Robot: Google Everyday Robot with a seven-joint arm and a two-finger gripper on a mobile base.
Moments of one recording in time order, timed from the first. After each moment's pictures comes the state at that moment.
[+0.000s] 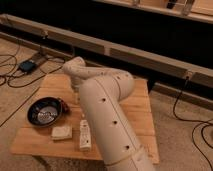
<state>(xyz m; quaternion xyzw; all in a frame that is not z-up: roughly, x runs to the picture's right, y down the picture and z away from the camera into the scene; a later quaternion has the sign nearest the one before) -0.161 0.056 0.980 -0.34 0.11 0.28 0.89</state>
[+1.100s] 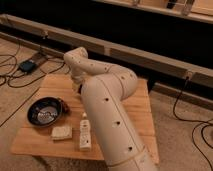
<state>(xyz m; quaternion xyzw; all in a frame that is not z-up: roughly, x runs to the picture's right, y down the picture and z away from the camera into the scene) -0.164 -0.021 0.954 -0.32 0.06 0.33 0.89</state>
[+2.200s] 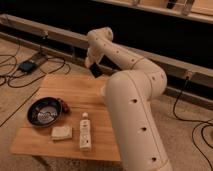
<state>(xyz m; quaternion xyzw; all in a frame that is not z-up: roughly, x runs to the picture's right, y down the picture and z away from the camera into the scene) -0.065 -0.158 0.919 -0.20 -0.02 0.52 0.83</state>
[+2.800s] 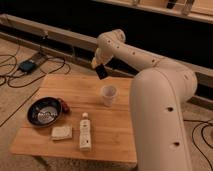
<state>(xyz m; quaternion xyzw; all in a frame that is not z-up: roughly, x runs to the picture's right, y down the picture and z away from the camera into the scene) -0.023 -0.140 0.881 -0.18 -0.04 0.56 0.81</state>
